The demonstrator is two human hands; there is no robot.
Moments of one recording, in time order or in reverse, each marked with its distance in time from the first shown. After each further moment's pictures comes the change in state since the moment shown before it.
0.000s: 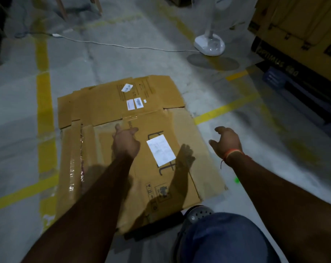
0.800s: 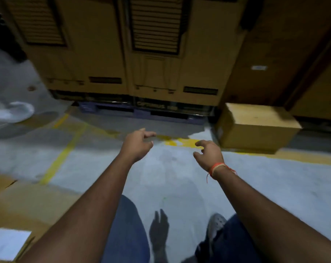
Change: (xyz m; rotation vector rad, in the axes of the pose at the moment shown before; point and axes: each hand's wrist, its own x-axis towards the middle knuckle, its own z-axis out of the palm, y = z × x) left_hand -0.432 0.366 0.123 -0.013 -0.692 1.227; right_hand -0.432 0.353 -0.213 0.296 0.624 0.676
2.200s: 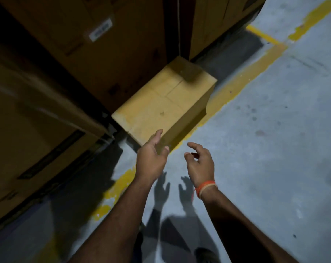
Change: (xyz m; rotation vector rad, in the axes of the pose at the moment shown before) left_hand 0.460 0.349 0.420 -0.060 -0.661 0.244; right_hand 0.358 0.318 -0.148 0.777 0.648 0.896
